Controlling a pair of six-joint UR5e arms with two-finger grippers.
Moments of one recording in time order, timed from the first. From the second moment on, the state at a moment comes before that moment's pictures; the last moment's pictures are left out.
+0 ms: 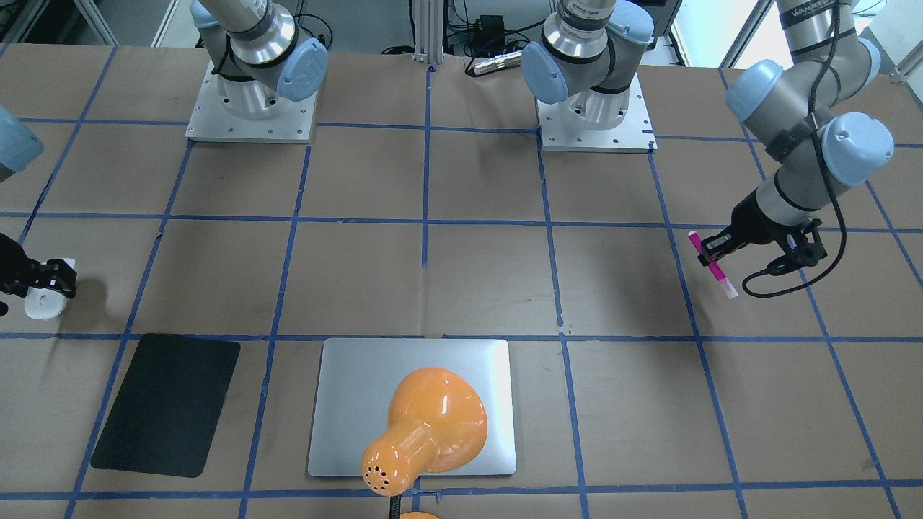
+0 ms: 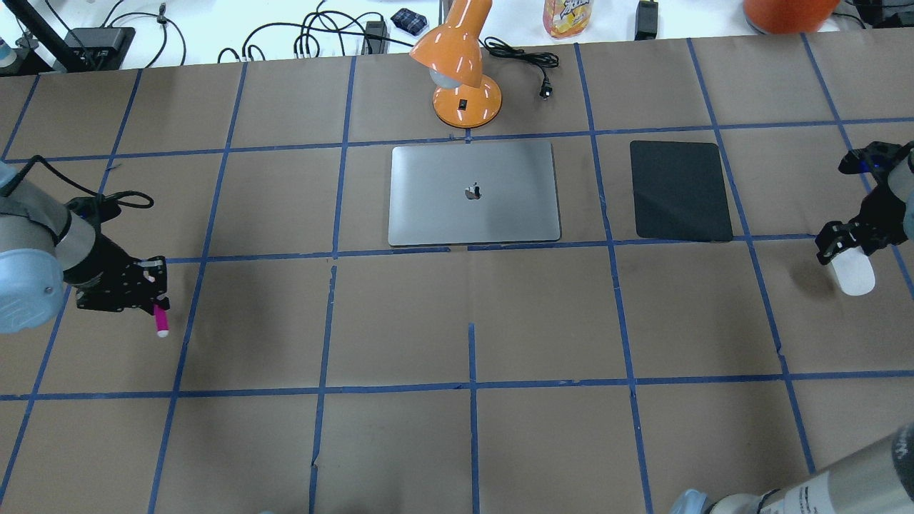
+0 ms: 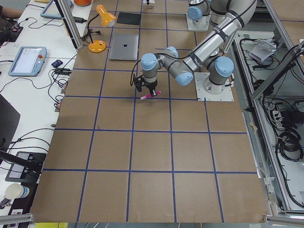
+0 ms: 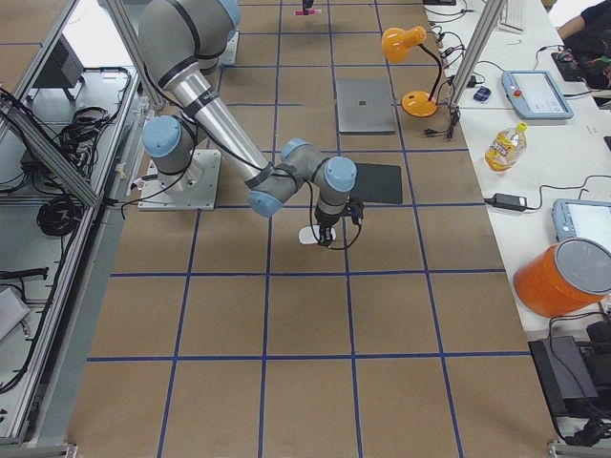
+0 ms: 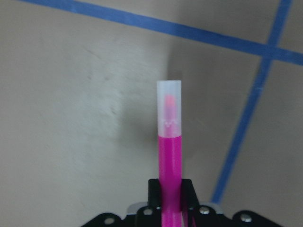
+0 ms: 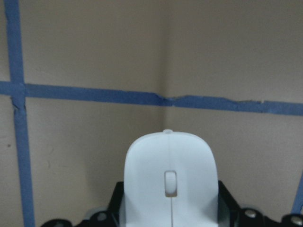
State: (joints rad) left arm -1.07 -1.65 -2.10 -1.08 1.55 0.01; right arm 0.96 -1.21 1.86 -2.19 -1.65 -0.69
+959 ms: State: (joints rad) left arm -1.71 -1.72 -2.08 -0.99 1.35 -1.45; right arm 1.35 -0.99 1.53 -2.06 -1.58 -0.09
